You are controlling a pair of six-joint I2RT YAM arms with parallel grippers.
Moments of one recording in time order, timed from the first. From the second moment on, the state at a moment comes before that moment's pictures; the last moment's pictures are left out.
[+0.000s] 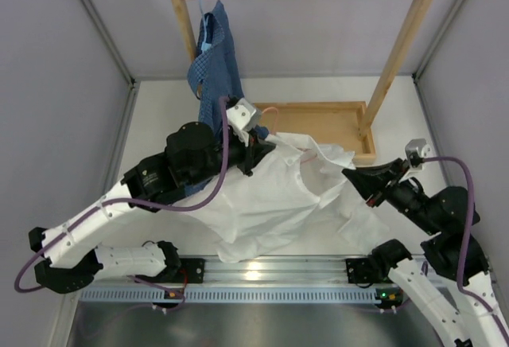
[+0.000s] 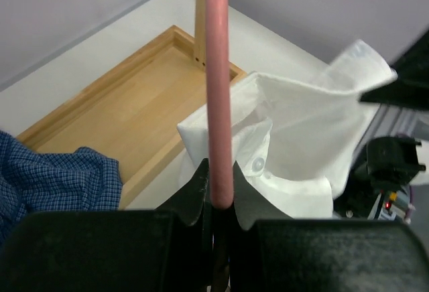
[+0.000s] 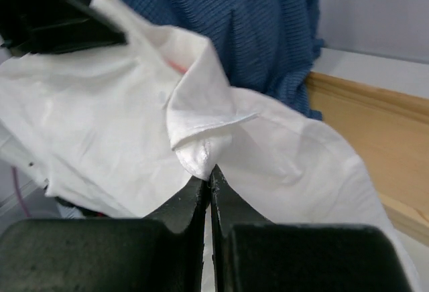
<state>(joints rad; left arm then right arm) -1.06 1.07 1.38 -0.47 -0.09 -0.12 0.44 0.31 0.79 -0.38 -0.33 0.36</state>
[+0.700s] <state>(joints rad) -0.94 1.22 1.33 -0.02 0.10 -0.34 0.44 0.13 0.71 -0.59 -0.30 0.38</state>
